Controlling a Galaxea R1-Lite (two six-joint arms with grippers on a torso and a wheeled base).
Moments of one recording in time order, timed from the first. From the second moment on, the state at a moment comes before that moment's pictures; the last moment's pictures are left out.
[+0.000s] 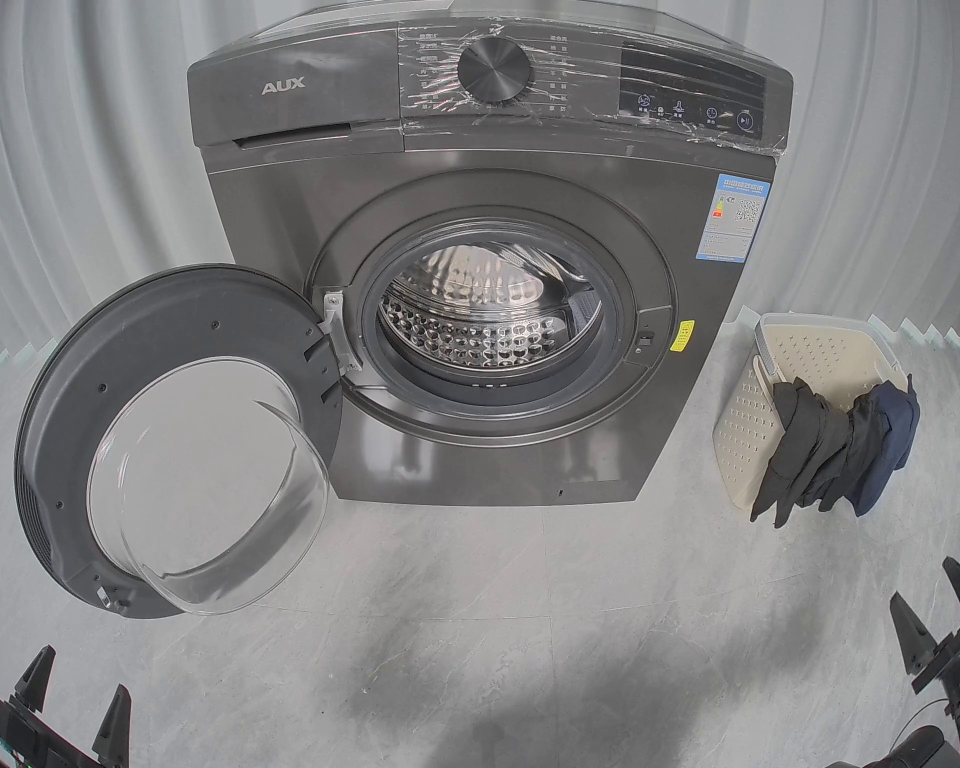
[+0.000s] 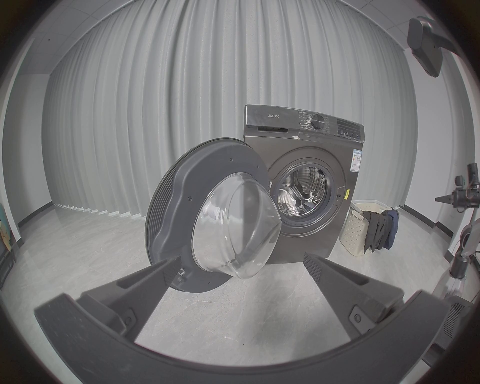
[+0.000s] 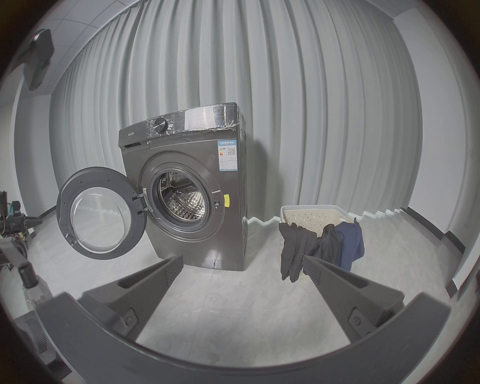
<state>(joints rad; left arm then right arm) 0.00 0.02 -0.02 0.00 -0.01 -0.02 0.07 0.41 -0.02 -0.38 0.01 -0.01</state>
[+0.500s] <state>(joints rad) 0.00 0.02 -0.02 0.00 -0.01 -0.02 0.01 0.04 -0.02 -0.06 0.00 0.01</state>
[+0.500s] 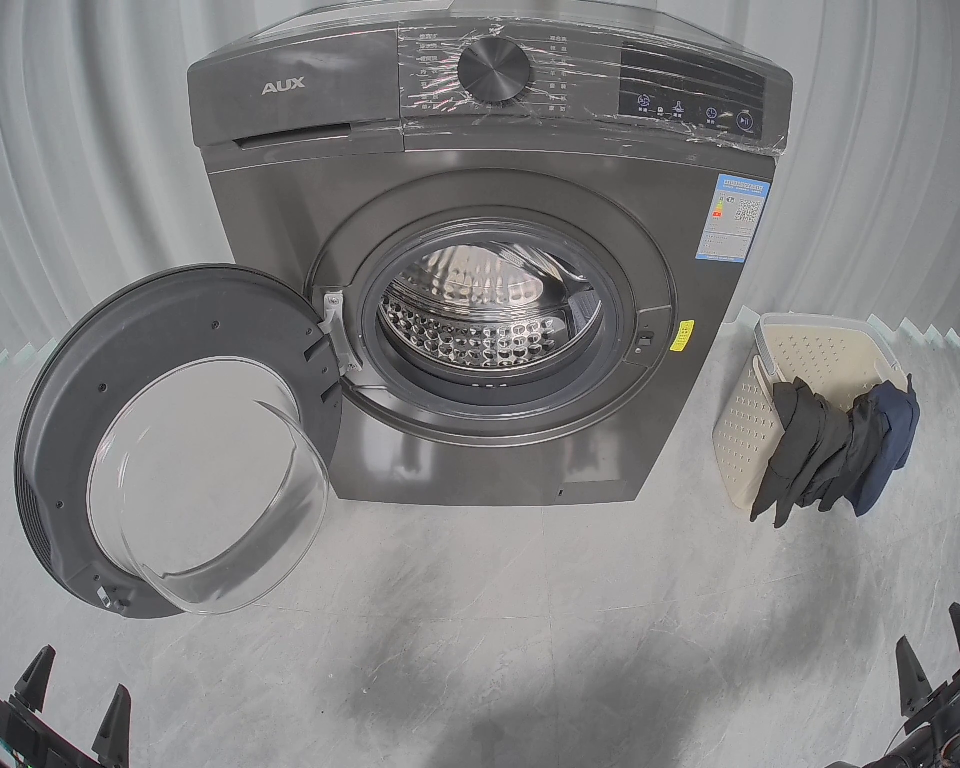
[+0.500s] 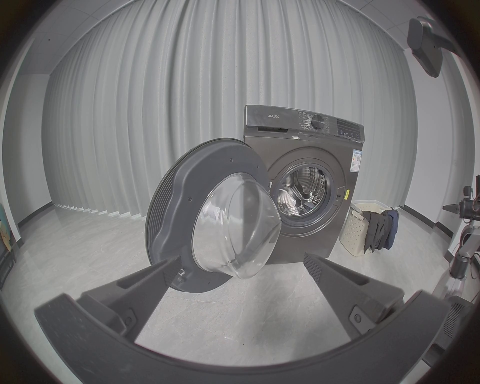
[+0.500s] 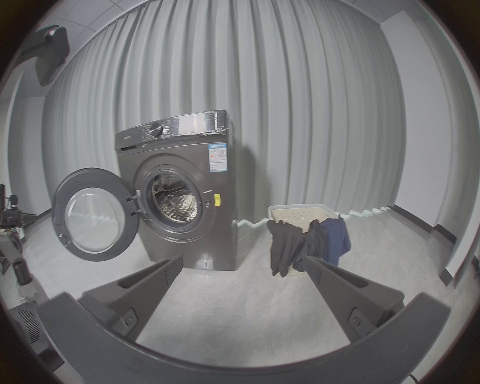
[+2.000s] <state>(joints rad) 0.00 0.02 -0.02 0.00 -0.01 -0.01 0.01 0.01 -0.02 0.00 0.00 0.00</state>
